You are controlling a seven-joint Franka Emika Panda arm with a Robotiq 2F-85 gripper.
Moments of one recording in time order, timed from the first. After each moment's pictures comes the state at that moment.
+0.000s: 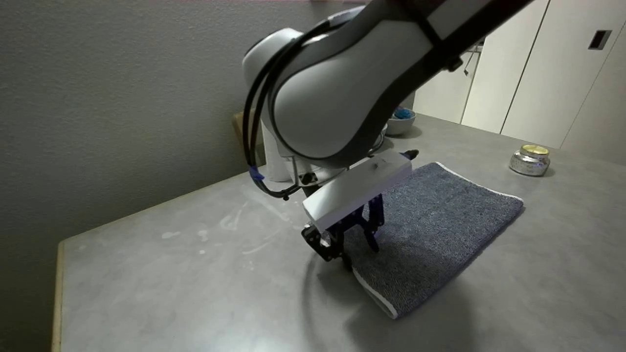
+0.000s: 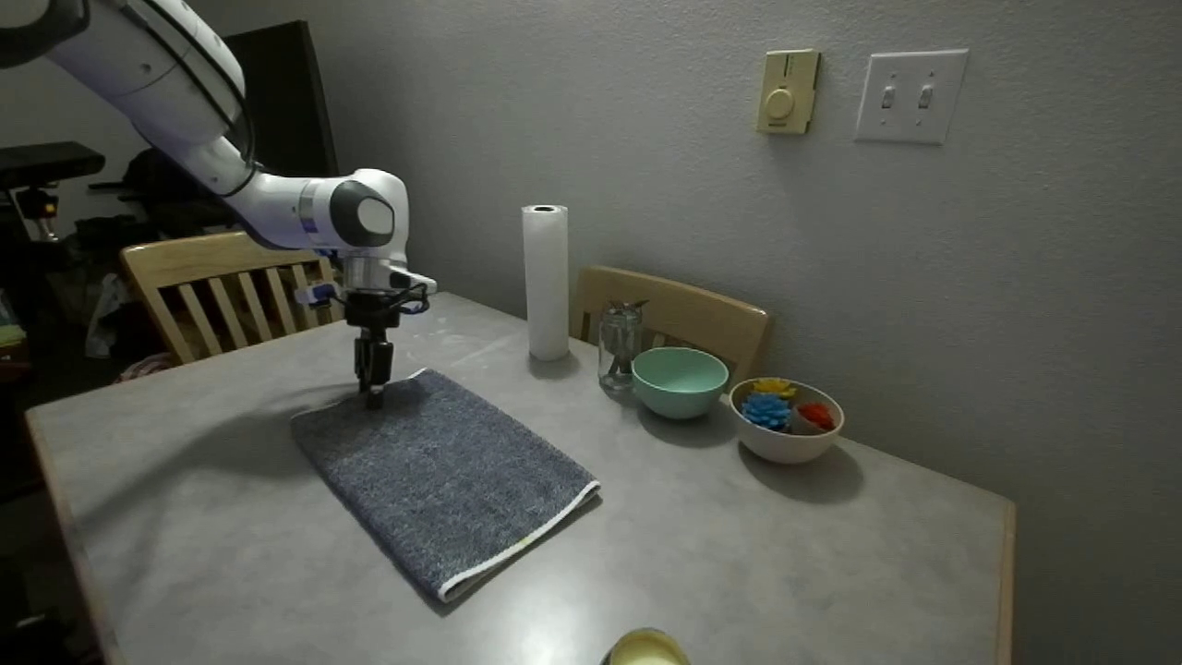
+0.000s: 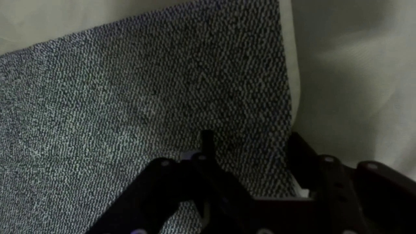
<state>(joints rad) 0.40 0.87 0.02 -1.45 -0.10 1.95 0.70</state>
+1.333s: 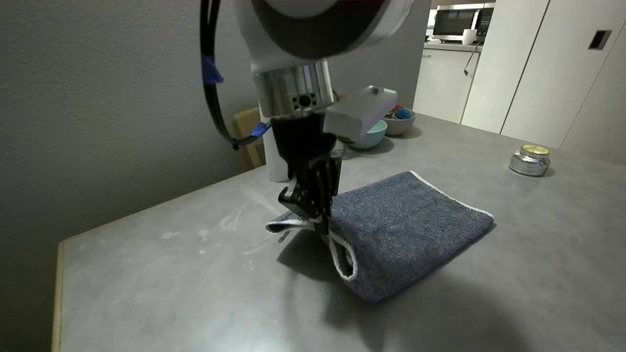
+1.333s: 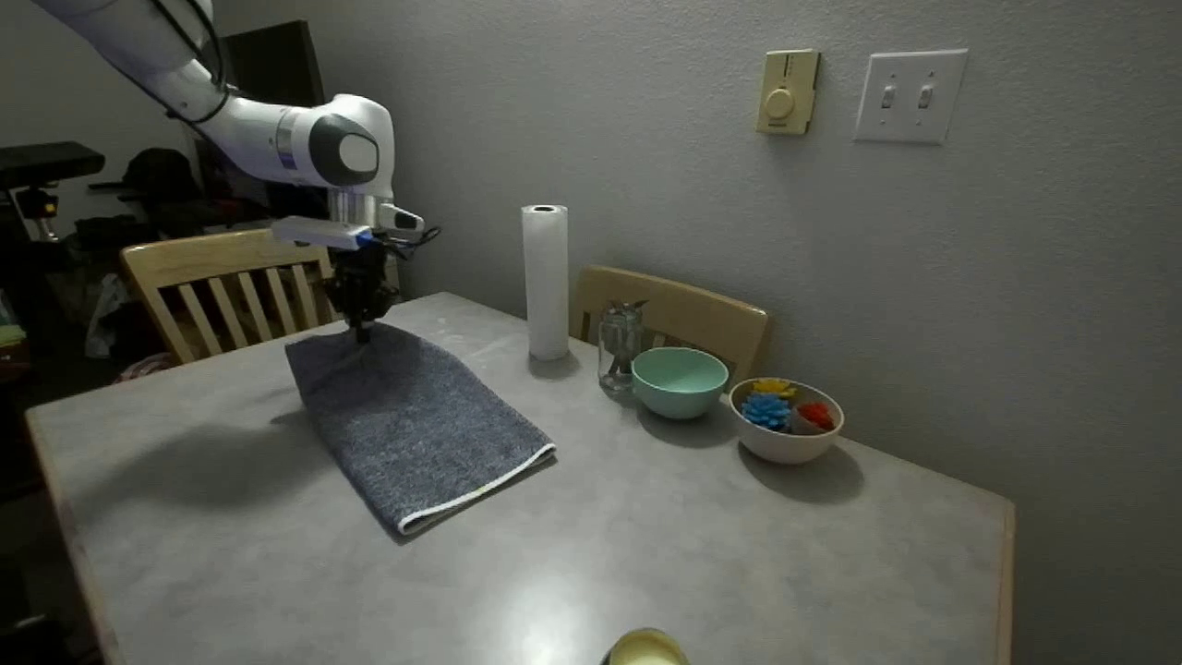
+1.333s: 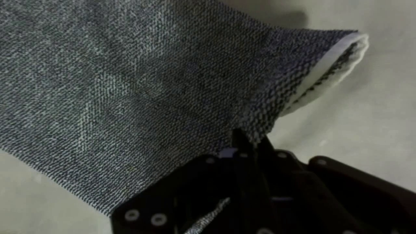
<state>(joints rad) 0.31 0.72 0.15 -1.48 -0.07 2.00 0.07</state>
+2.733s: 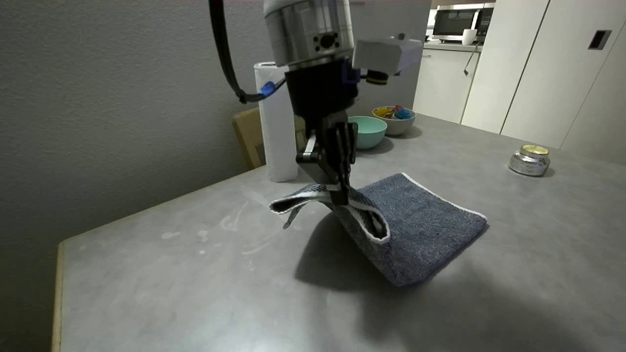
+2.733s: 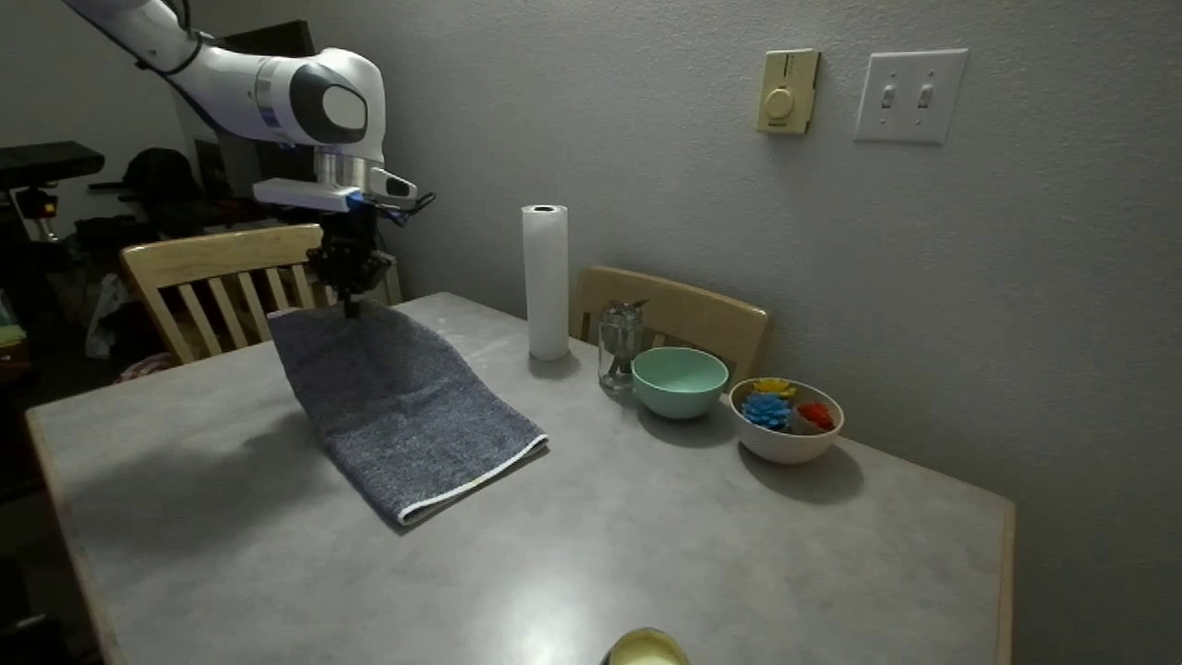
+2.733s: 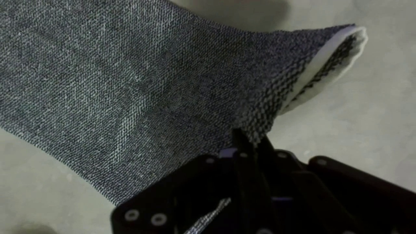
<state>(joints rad) 0.29 0.58 0.16 -1.56 -0.05 1.94 0.03</state>
